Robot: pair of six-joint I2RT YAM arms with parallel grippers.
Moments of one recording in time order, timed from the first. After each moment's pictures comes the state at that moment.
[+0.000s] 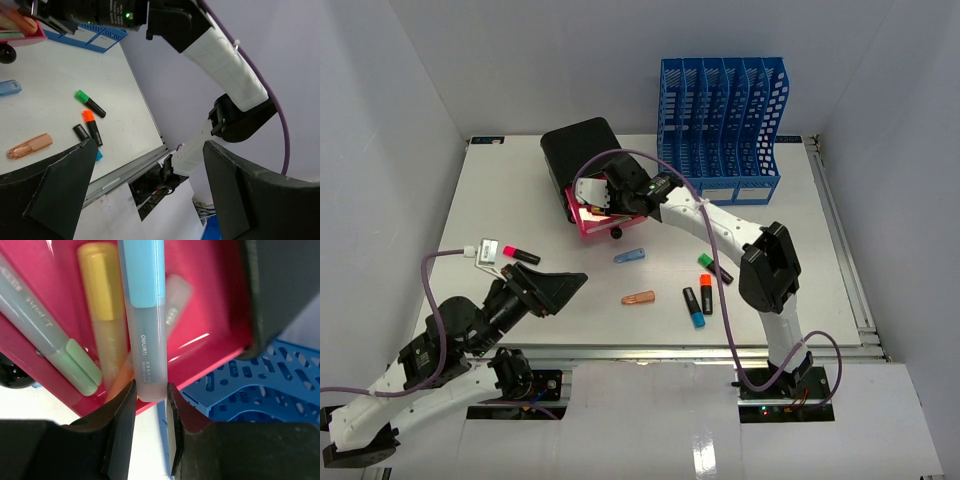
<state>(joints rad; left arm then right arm) -1.07 0.26 0.72 -0.41 -0.34 -0.93 0.87 2.05 1.90 -0.66 0.17 -0.86</state>
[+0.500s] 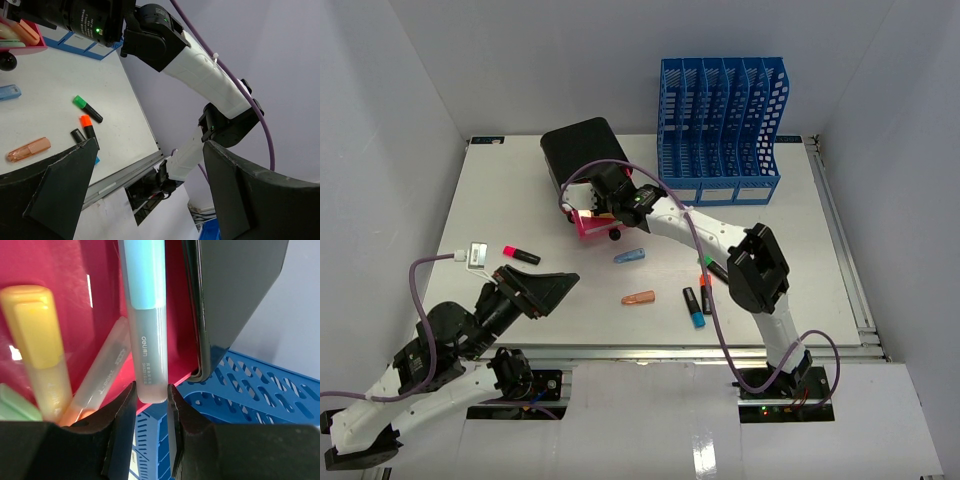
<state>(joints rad) -1.07 0.20 0.72 -0.43 -0.36 -0.93 0.93 2.11 1.89 -0.43 0.39 -1.06</state>
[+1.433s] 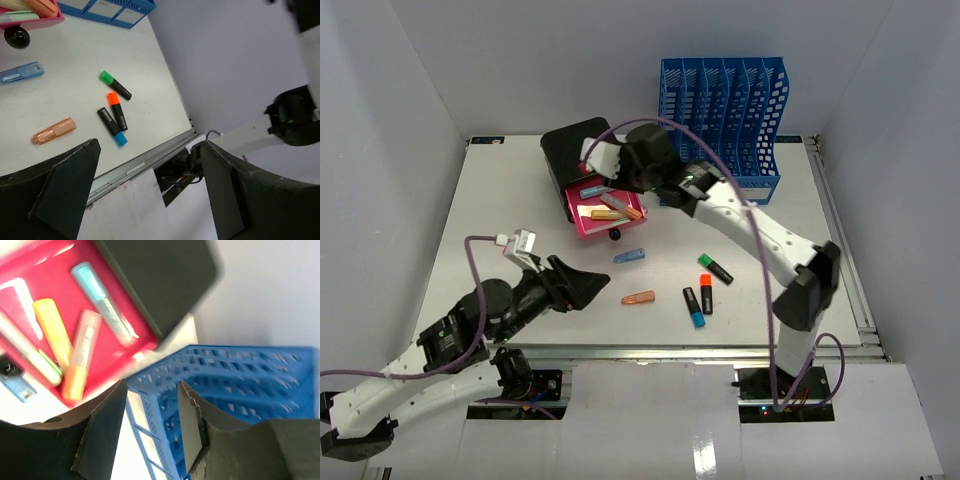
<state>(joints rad) -1.07 0.41 0.75 -0.45 -0.32 -0.89 0.88 1.86 1.92 -0.58 0.16 -0.82</state>
